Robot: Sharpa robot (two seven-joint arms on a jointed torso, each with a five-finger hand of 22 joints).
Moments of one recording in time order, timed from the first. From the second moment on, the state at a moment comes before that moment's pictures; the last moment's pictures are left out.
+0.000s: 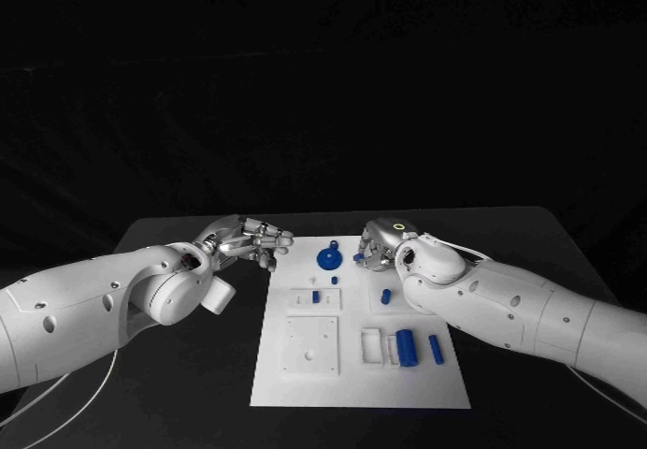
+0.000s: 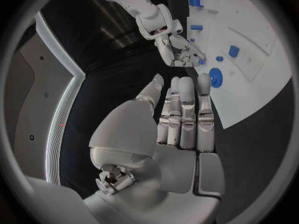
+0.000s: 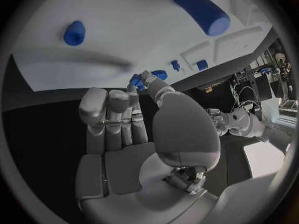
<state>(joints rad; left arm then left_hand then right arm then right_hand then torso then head) 1.33 -0.77 -0.14 1.38 -0.28 -0.13 0.19 1.27 0.02 0.11 -0.13 0.06 1.02 0.11 0.16 0.07 1.29 0.03 0.22 0.07 1.18 -0.03 1.06 0.38 0.02 1.21 -0.05 0.12 1.31 1.11 -0.56 0.10 1.18 -1.80 -0.31 -0.36 1.25 -0.16 0.37 -0.08 0.17 1.25 0.05 0.07 0.07 1.20 -0.04 0.96 1.00 1.45 -0.09 0.92 0.98 0.08 1.47 -0.11 0.94 1.31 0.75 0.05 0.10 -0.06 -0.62</state>
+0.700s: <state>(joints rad) 1.34 -0.71 -0.14 1.32 -0.33 -0.11 0.09 1.20 -0.04 0.12 -0.01 0.06 1.05 0.11 0.08 0.07 1.35 0.02 0.17 0.07 1.23 -0.04 1.09 0.40 0.02 1.26 -0.06 0.14 1.31 1.12 -0.67 0.14 1.43 -1.76 -0.33 -0.36 1.25 -0.16 0.37 -0.08 0.17 1.25 0.05 0.07 0.06 1.20 -0.04 0.96 1.00 1.45 -0.09 0.92 0.98 0.08 1.47 -0.11 0.94 1.31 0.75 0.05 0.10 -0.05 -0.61</state>
